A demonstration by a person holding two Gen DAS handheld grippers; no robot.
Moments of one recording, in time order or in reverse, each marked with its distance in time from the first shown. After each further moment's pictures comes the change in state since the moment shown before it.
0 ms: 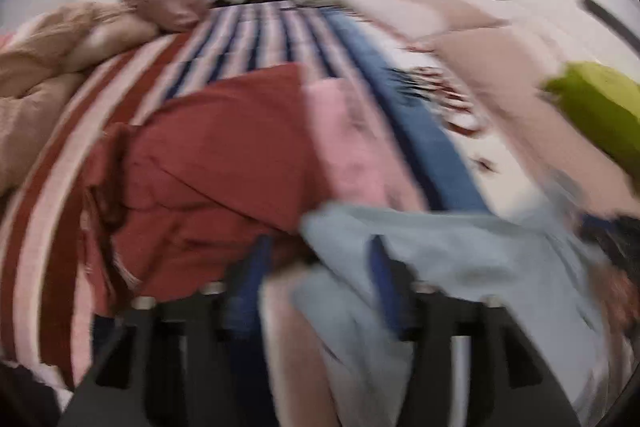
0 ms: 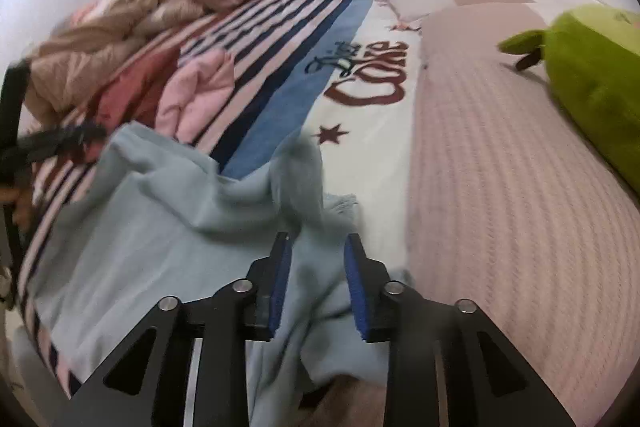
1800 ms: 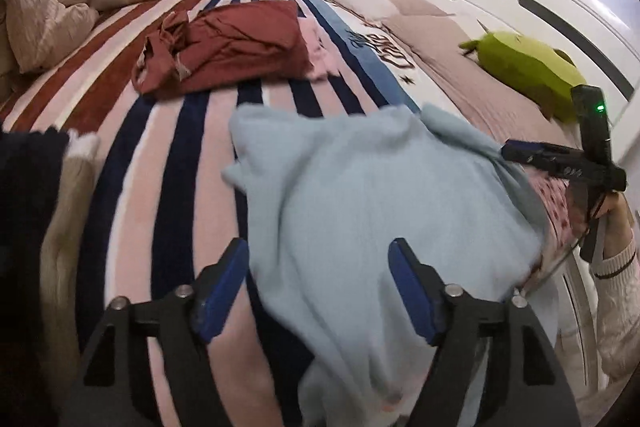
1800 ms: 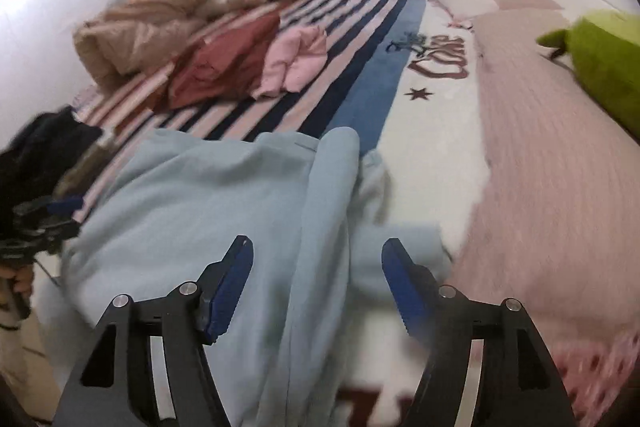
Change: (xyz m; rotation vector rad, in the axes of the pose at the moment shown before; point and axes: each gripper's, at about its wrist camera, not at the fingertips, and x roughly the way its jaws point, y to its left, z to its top) left arm -0.112 0.002 -0.179 -0.105 0.003 -0.125; right arm -0.036 0.090 -0.066 -0.091 0.044 0.102
